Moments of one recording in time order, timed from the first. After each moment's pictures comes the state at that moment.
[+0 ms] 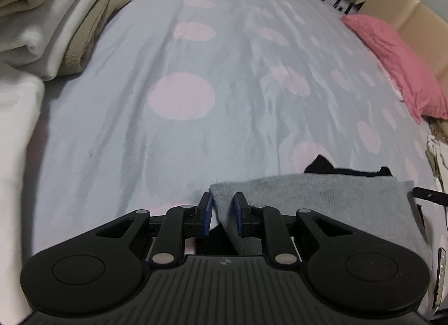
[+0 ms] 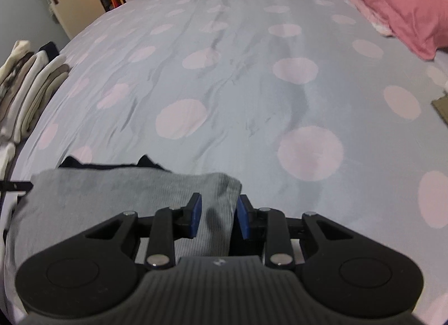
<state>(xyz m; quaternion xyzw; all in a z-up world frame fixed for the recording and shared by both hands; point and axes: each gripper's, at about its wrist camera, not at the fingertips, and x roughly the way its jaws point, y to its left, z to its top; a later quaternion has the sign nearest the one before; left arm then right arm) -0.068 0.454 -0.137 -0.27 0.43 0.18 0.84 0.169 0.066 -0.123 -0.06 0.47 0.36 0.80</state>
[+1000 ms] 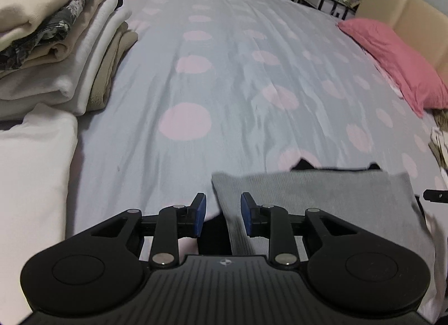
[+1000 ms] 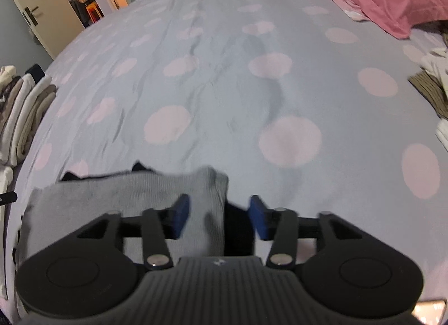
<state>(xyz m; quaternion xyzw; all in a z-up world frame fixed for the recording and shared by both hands) -0.090 0.416 -0.085 -0.20 0.43 0.22 0.85 0.152 0.038 -0.106 -0.04 0.49 0.32 0.81</state>
